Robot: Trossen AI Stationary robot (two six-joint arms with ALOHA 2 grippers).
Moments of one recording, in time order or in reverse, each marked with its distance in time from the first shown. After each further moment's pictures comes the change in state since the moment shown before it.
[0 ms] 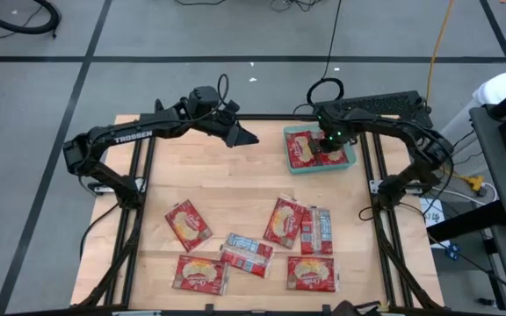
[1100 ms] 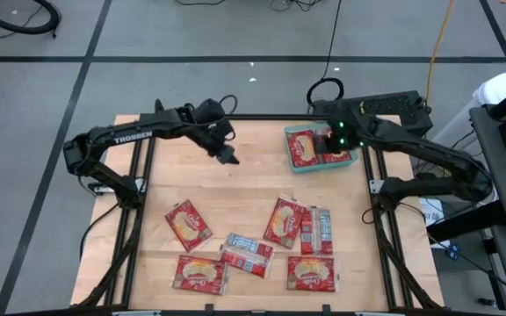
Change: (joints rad) left arm -0.017 0.000 0.000 -0.590 -0.079 0.168; right arm 0.297 -0.490 0.000 0.041 -0.079 0.366
